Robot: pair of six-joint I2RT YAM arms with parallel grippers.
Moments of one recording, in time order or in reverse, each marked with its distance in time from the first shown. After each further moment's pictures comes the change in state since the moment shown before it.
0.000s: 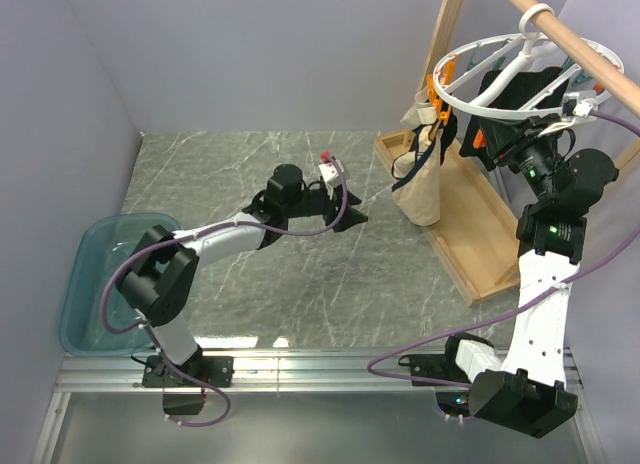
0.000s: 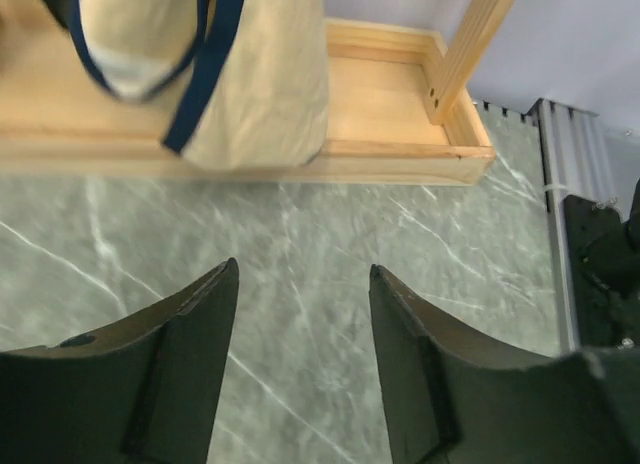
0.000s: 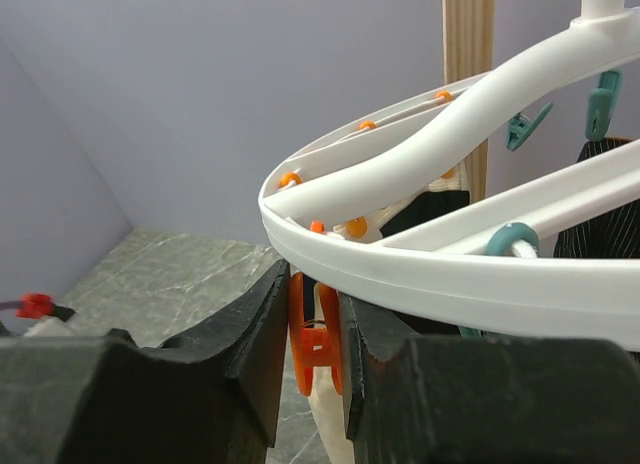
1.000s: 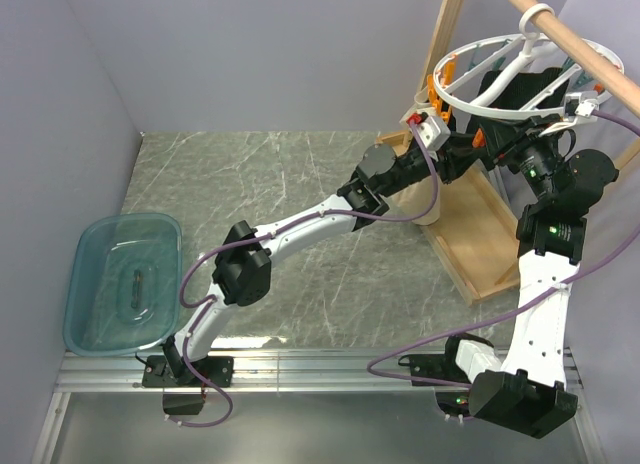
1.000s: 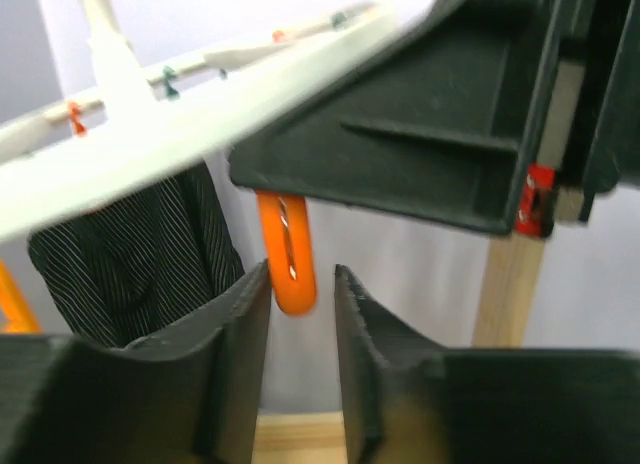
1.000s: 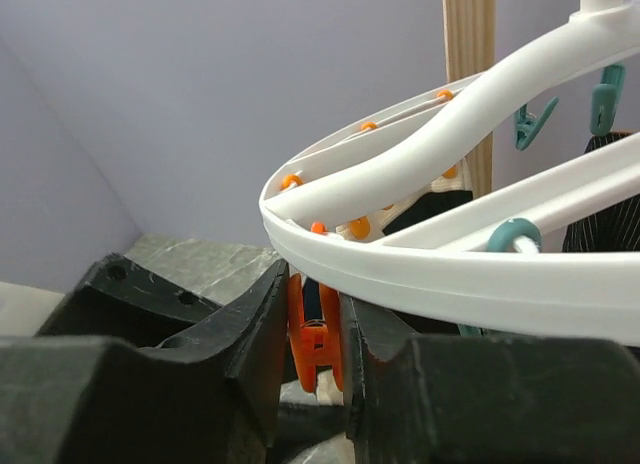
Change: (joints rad) left arm -0.325 0.574 1.049 0.161 -0.425 -0.055; right arm 0.000 -0.002 -0.001 0.003 0.006 0.039
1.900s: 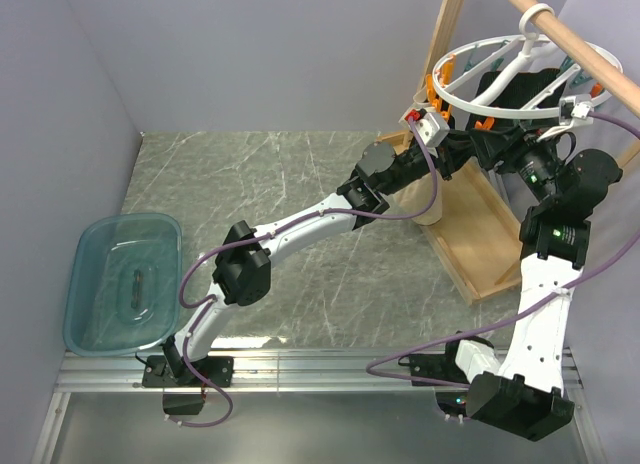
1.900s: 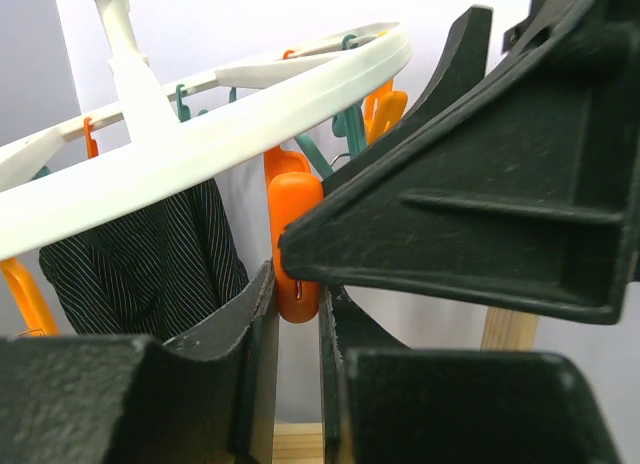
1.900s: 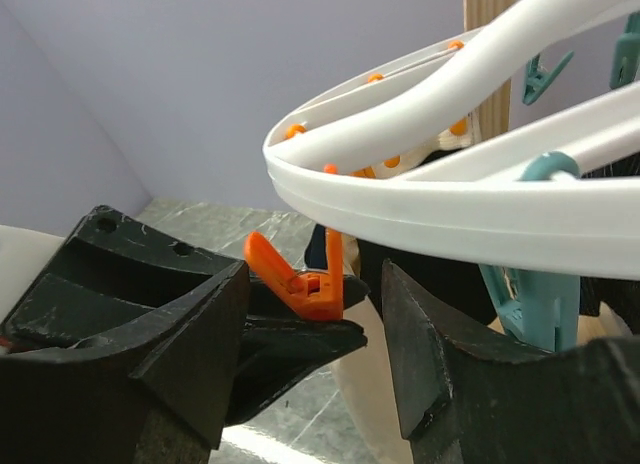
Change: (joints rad) left arm 0.001 0.001 0.013 -0.006 -0.012 0.000; right arm -0.030 -0.015 0.036 -0.145 -0.073 -0.052
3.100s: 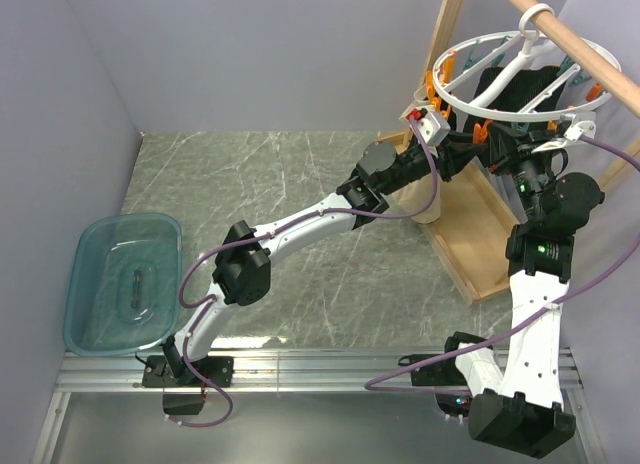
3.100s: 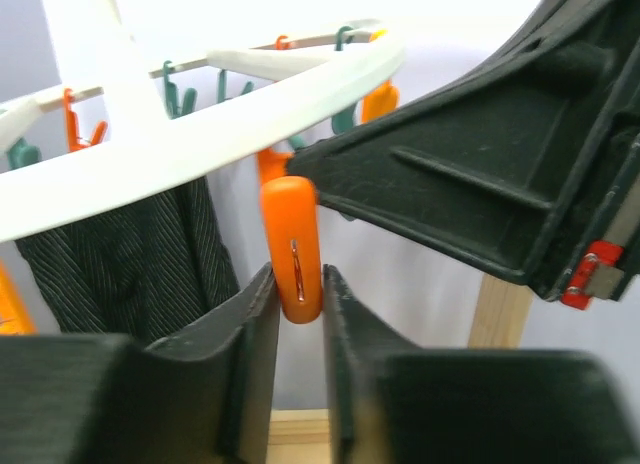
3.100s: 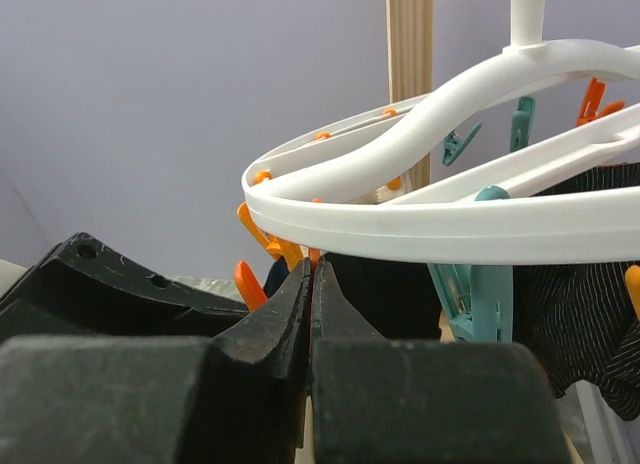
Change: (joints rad) left arm 0.002 -0.001 0.000 -0.027 0.015 -0.031; right arm 0.086 -0.095 -0.172 0.232 0.253 -0.071
